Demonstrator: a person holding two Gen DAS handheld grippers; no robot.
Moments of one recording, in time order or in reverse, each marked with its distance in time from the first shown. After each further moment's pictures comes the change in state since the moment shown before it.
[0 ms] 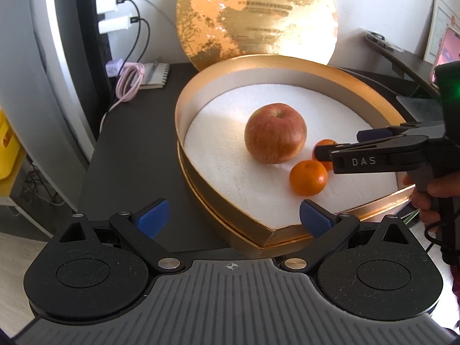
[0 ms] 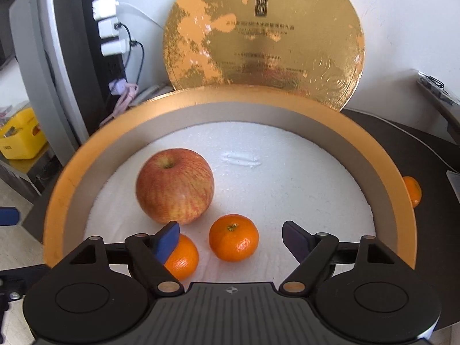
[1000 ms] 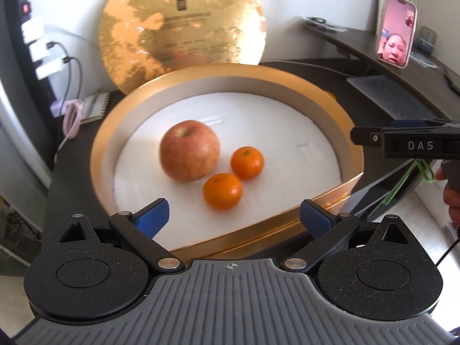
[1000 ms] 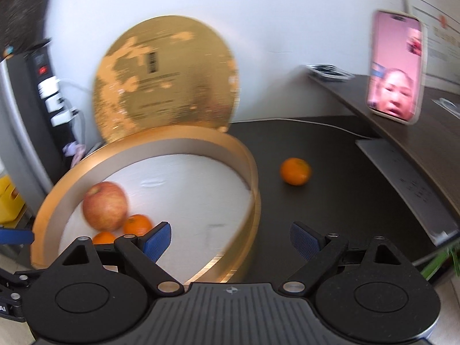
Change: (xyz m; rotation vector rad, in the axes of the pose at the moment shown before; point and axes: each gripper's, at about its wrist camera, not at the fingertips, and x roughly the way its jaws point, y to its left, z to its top) left arm 0.000 -0.094 0.013 0.176 -0.012 -0.086; right arm -0.087 -0.109 -0.051 0.256 -0.152 -0.148
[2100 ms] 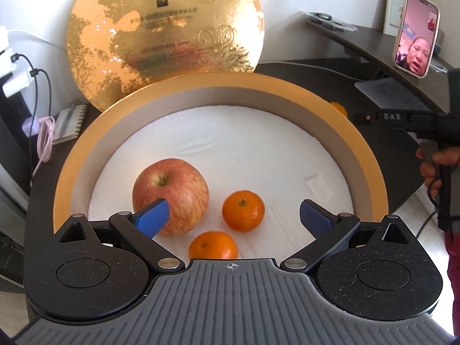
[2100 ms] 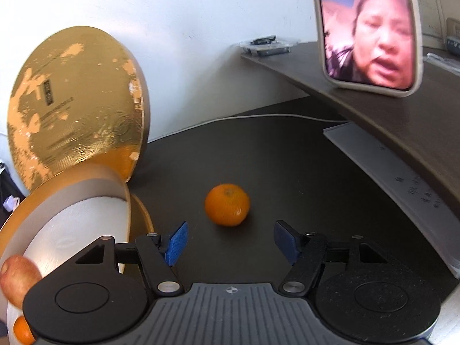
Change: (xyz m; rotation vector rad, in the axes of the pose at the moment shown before) left arm 0.069 0.003 0.056 0.005 0.033 -0.021; right arm 0.133 -0.090 0.045 0.179 0.017 -0.067
